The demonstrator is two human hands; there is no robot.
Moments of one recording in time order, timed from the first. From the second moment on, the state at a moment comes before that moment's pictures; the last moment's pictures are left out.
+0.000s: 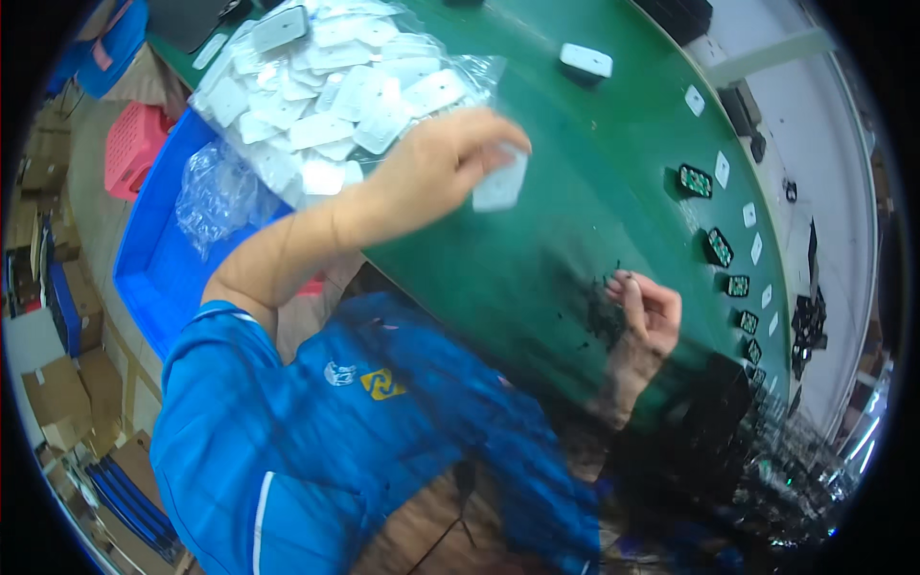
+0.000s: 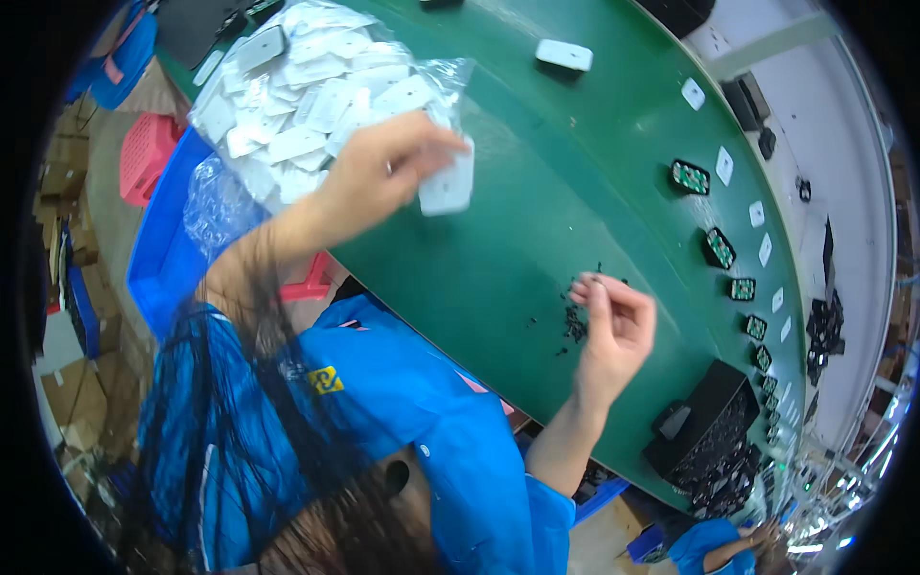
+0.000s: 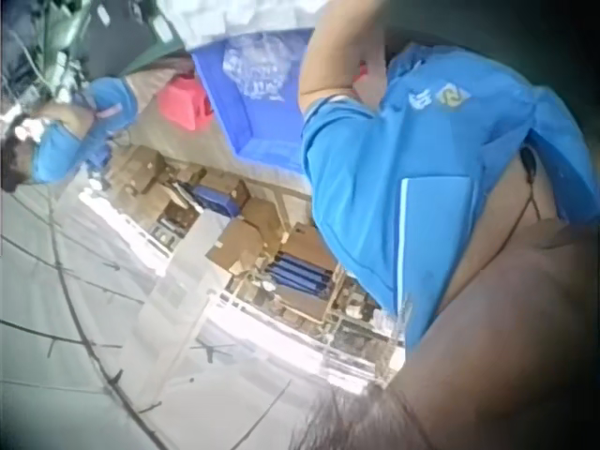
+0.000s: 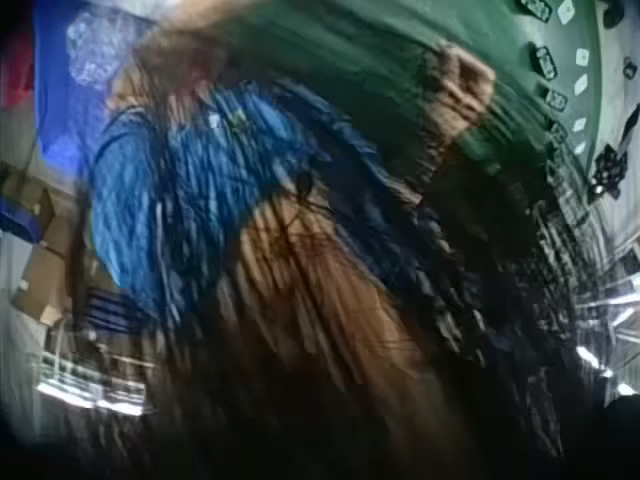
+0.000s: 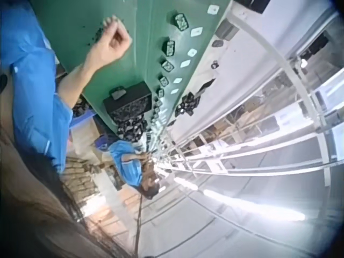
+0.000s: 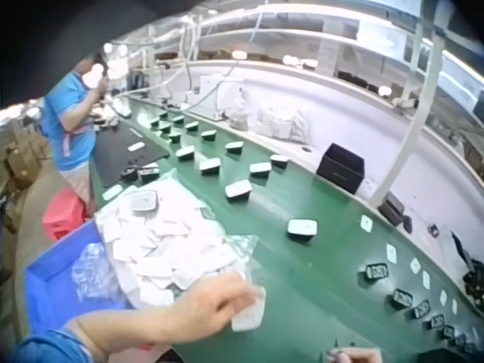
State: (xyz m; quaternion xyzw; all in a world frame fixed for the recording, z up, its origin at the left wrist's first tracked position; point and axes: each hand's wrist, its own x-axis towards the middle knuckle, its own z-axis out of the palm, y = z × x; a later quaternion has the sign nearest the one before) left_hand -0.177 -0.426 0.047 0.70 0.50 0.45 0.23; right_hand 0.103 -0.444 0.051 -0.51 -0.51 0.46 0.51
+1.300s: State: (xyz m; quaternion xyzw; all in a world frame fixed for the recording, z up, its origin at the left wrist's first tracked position) left_hand -0.078 -0.461 0.023 0.42 0.31 0.47 0.72; right_hand 0.063 -0.443 0.017 -0.45 -0.60 0.31 0.59
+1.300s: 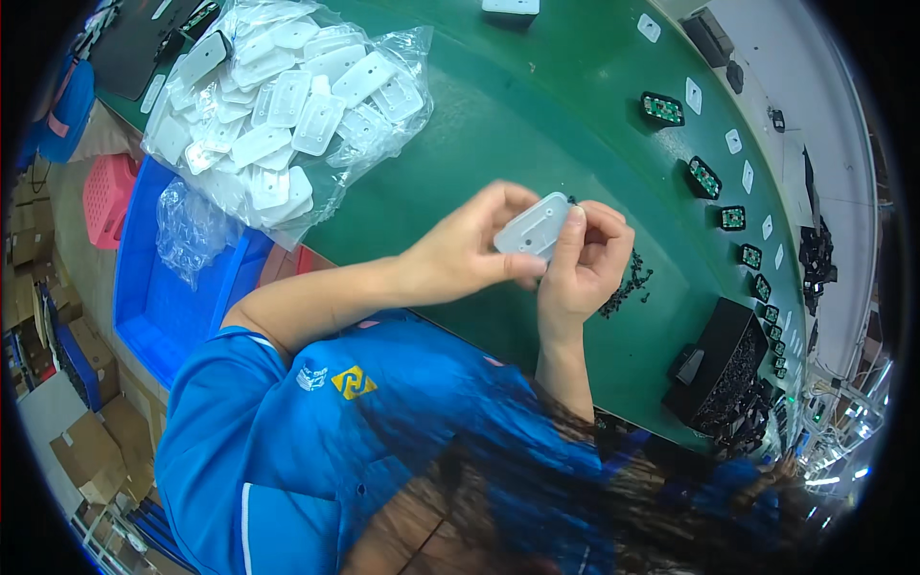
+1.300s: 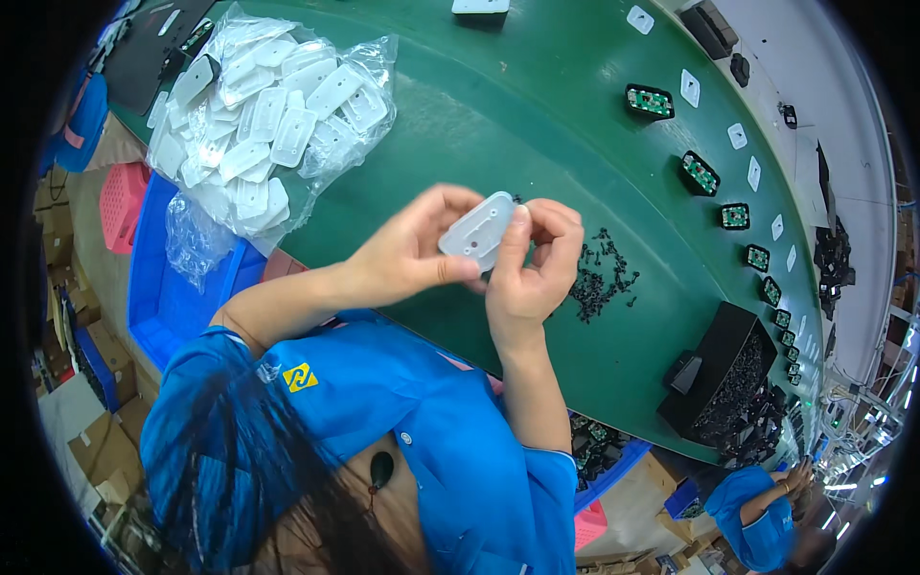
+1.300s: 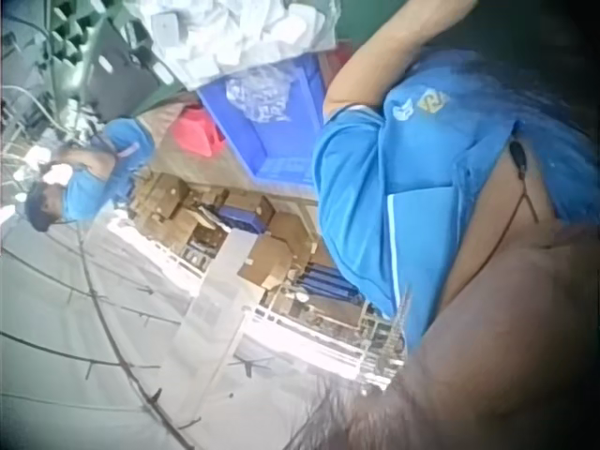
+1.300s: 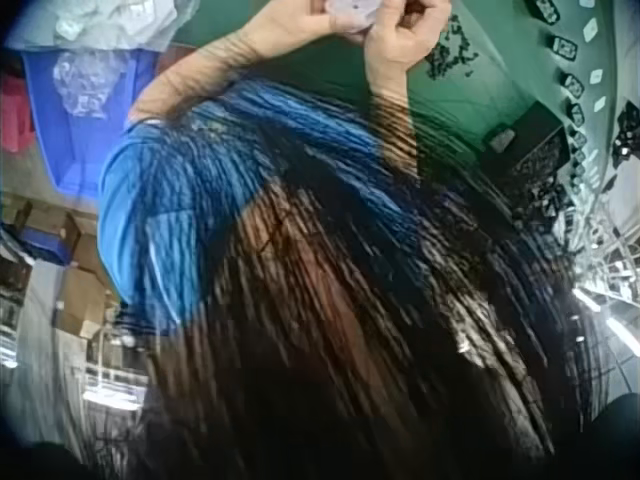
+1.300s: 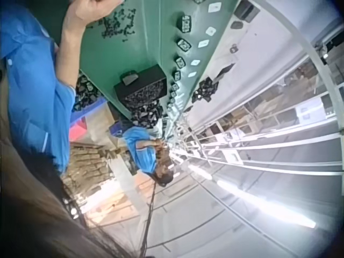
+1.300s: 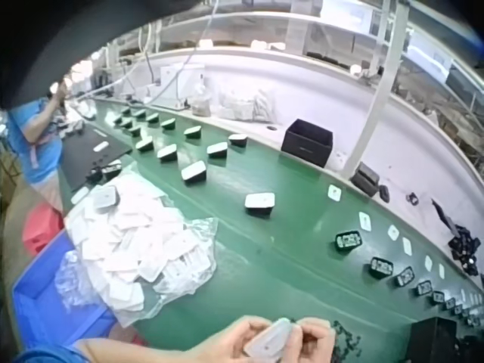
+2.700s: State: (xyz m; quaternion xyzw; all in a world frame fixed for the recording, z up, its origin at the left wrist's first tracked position) left_hand -0.088 -0.471 0.017 0.55 0.45 0.43 0.55; right_hand 0.085 -0.464 0.054 -0.55 -0.67 0.31 0.39
